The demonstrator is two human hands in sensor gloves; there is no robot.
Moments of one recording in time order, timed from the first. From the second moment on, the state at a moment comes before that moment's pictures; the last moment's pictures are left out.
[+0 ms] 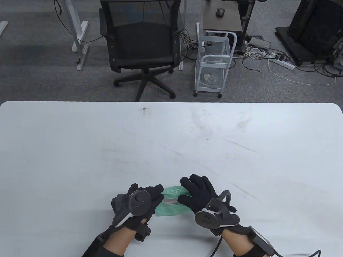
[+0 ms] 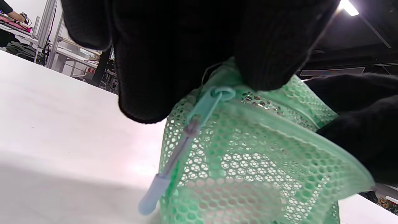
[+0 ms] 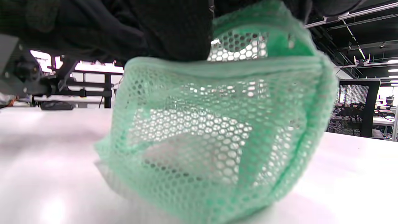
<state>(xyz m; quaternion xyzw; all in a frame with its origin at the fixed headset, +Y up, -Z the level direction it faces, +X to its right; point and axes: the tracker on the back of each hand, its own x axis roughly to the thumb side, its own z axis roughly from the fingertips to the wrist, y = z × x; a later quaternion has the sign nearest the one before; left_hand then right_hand) -0.134 -0.731 -0.241 0.03 -0.12 0.21 0.97 0.098 -0.741 -0.234 0.39 -0.11 0.91 0.05</state>
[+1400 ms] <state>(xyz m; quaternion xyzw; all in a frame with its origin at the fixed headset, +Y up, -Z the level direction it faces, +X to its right) -0.126 -0.735 -0.241 0.01 -0.13 0.19 0.97 0.078 -0.786 -0.267 0.32 0.02 0.94 -0.08</state>
